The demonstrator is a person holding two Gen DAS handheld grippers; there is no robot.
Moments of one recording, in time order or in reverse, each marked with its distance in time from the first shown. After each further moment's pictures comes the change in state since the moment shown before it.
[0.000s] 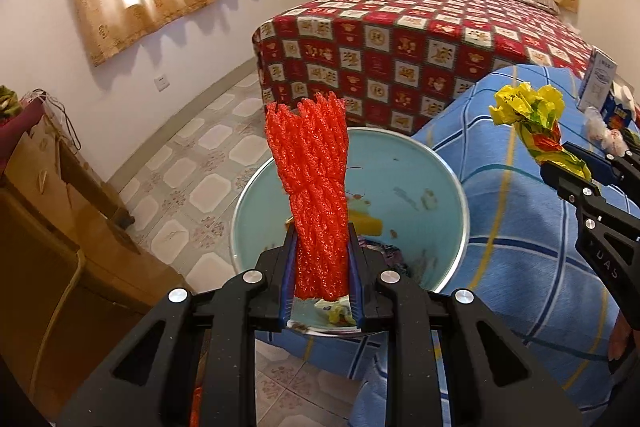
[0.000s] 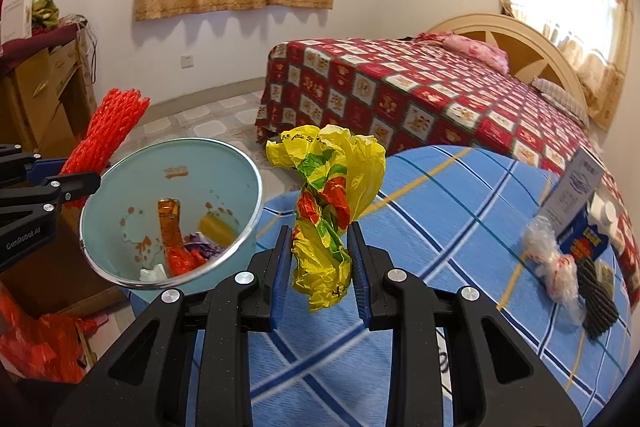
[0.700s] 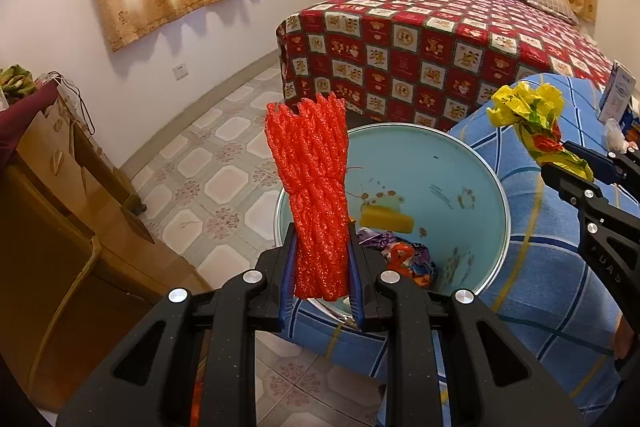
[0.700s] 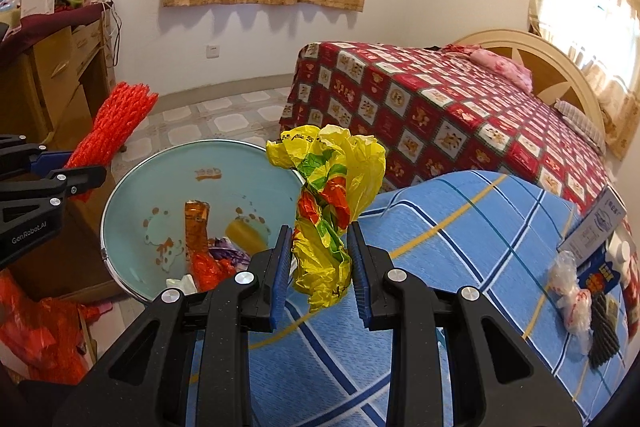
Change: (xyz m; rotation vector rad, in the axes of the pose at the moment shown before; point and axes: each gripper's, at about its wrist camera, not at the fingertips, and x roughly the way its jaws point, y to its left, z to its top) left arm 0.005 0.033 -0.006 -0.052 0.008 0.039; right arm 0.011 0.037 0.017 -0.080 0.006 0.048
